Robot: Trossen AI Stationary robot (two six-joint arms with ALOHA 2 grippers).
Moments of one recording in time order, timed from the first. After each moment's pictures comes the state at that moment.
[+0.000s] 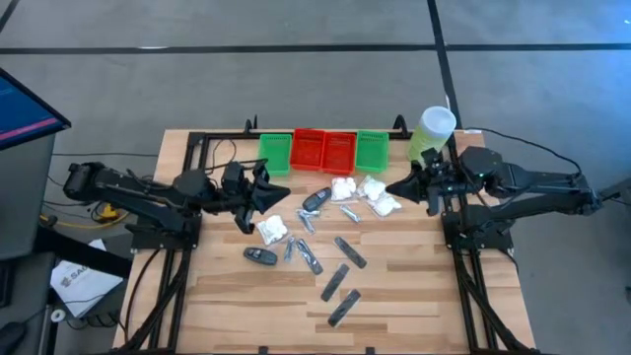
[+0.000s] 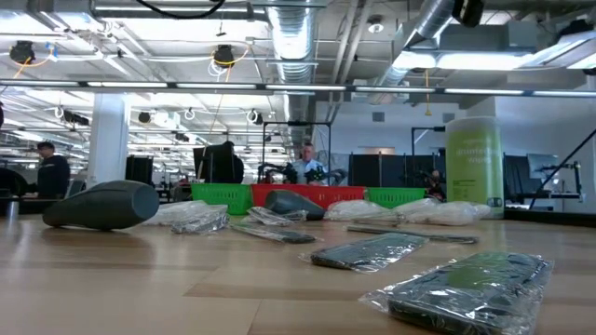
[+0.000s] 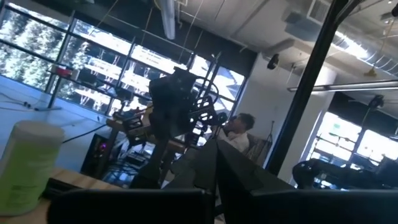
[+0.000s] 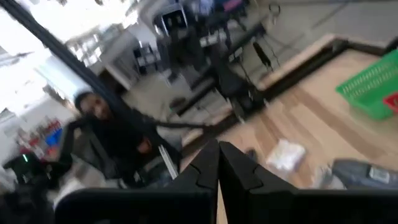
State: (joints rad) left arm -0.13 1.07 0.70 0.71 -0.16 -0.35; right arm 0.00 0.74 0.85 -0.24 -0.07 0.65
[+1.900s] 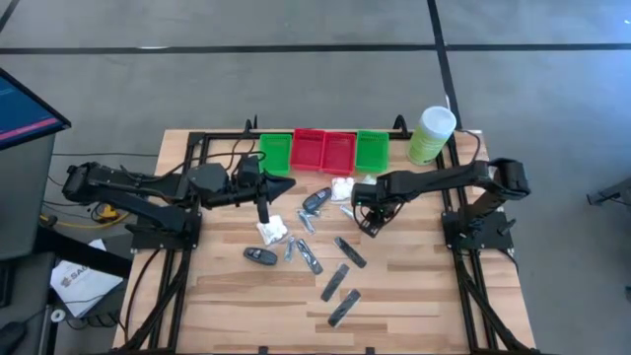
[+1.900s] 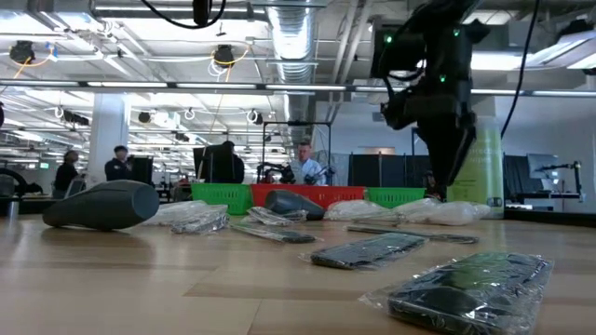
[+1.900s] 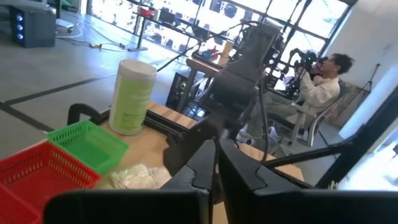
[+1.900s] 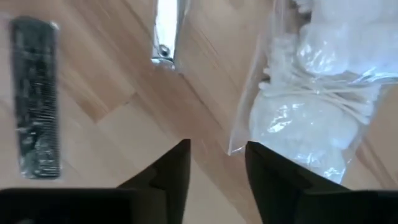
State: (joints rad) left arm -0.08 1.06 0.87 0.13 -0.34 -0.35; right arm -0.08 1.62 1.04 -0.92 0.04 0.54
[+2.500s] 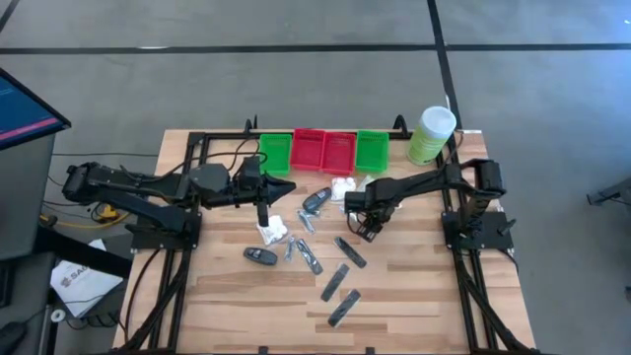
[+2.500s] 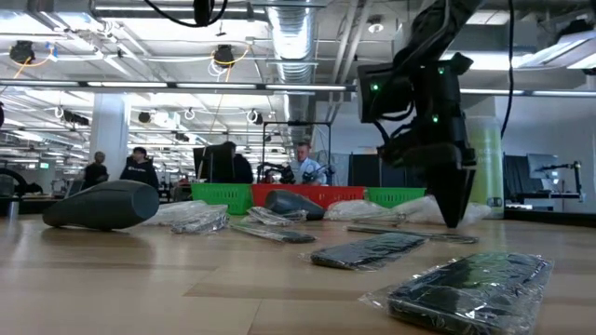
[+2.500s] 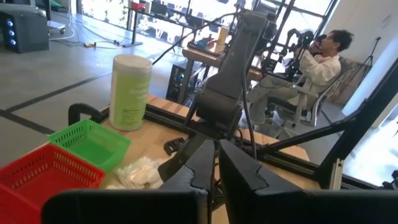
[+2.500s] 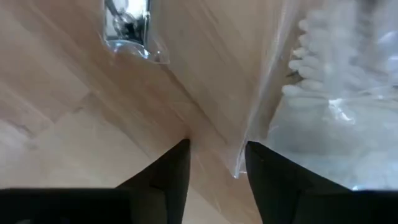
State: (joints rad) left arm -0.08 1.06 0.87 0.09 -0.31 -0.29; right arm -0.08 1.81 1.04 -0.89 0.02 0.54
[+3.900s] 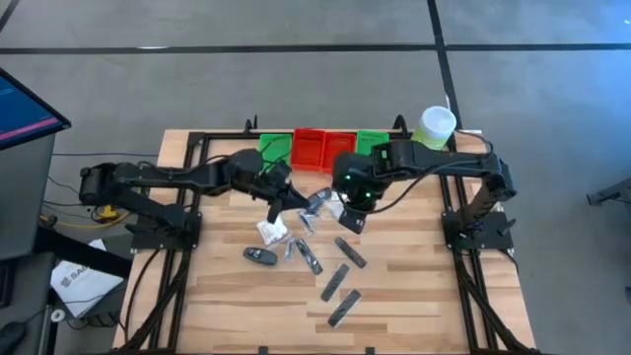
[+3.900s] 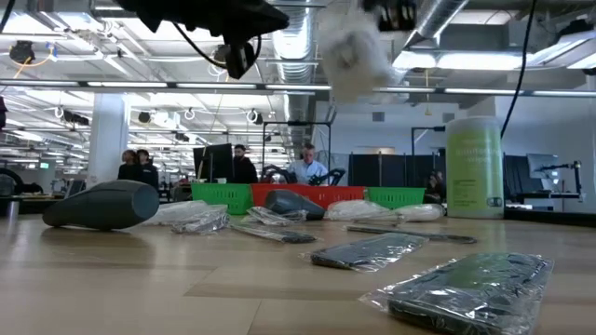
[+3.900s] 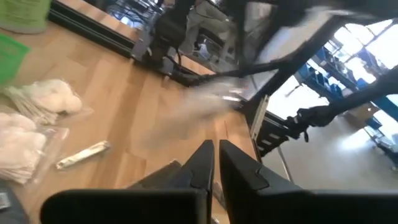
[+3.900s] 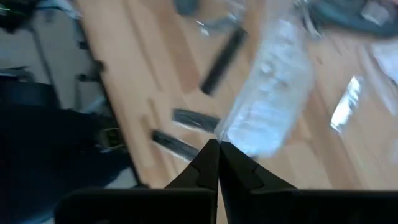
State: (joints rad) left arm 0.17 1.28 0.87 0.12 0.37 -0.45; right arm 0.00 1.74 1.91 -1.29 -0.29 0.49
